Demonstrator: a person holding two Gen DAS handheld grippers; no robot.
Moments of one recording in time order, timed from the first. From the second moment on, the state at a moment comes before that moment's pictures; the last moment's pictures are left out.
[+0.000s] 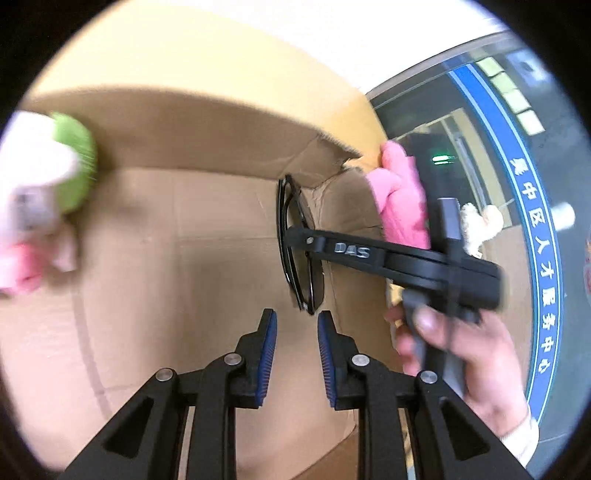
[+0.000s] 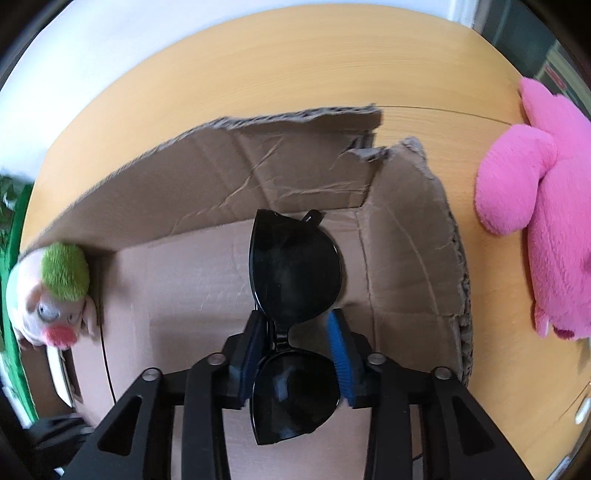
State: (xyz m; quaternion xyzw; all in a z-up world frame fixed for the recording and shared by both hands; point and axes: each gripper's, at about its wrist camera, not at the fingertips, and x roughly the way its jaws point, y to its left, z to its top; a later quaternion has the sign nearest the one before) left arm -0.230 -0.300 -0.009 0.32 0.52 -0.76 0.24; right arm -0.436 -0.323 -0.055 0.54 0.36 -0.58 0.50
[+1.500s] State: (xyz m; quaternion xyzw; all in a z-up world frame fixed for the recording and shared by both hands) left arm -0.011 -0.130 -0.004 0.30 0.37 -0.75 0.45; right arm -0.382 -0.122 0.100 0.42 0.26 -0.50 0.71
